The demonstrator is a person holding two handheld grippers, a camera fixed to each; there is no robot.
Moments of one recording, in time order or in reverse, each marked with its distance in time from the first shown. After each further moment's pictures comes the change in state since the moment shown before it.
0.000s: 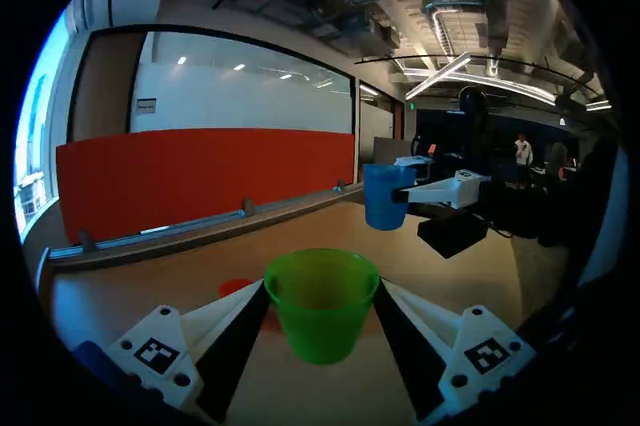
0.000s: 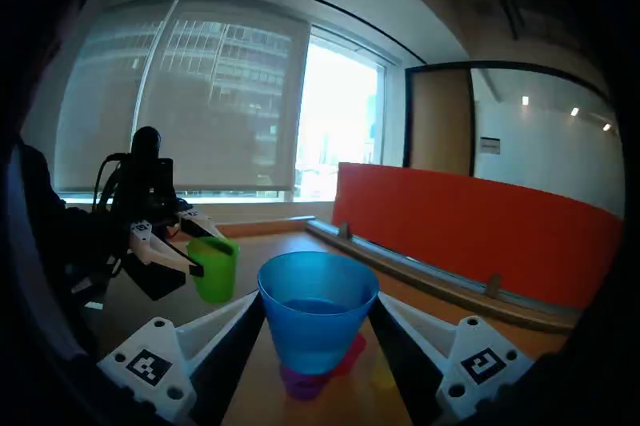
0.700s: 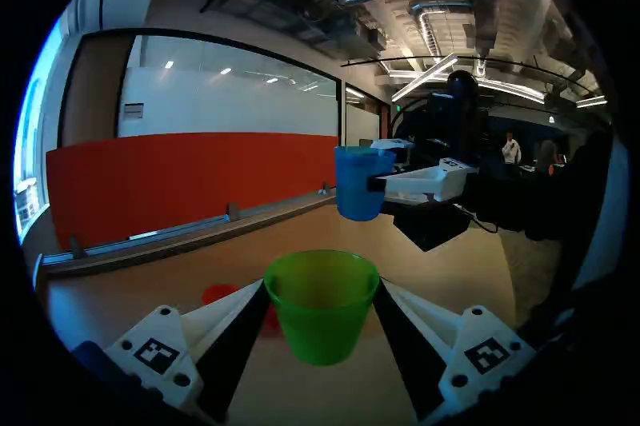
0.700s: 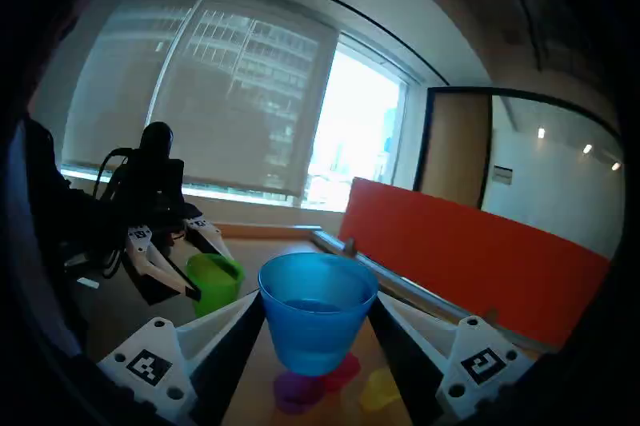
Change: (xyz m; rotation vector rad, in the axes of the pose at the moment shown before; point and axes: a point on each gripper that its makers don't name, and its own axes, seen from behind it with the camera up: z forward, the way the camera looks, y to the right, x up) left arm -0.001 0.022 0.009 -0.059 0.013 0.017; right arm 0.027 -0.013 0.013 0.032 0.026 -0.136
